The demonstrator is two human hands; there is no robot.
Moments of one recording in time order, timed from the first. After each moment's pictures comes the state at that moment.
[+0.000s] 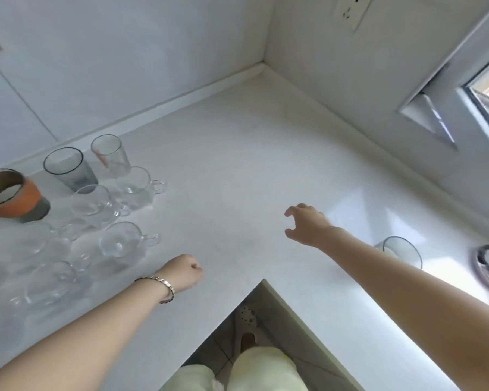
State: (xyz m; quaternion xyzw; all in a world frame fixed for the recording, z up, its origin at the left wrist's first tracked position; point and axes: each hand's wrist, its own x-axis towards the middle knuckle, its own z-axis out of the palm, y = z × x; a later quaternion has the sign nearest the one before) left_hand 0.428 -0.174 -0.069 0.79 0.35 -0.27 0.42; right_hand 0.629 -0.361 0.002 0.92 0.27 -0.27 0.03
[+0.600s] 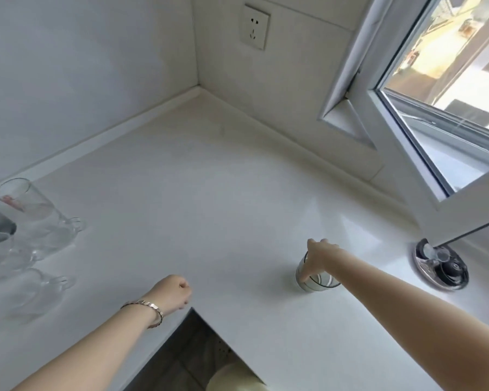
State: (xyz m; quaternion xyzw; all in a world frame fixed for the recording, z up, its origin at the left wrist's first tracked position) left_hand 0.528 -0.294 -0.065 0.80 0.35 -0.24 0.42; right_hand 0.709 -0.538 0.003 0.92 0.09 -0.36 0.13
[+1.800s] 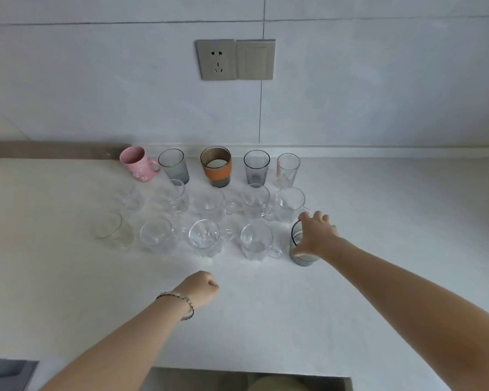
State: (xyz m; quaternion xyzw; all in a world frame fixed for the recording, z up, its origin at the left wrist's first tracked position) left_hand 0.293 -0.152 -0.062 0.65 0.62 -0.11 0.43; right_hand 0.557 -0.138 -0.007 0.78 0.58 -0.22 0.10
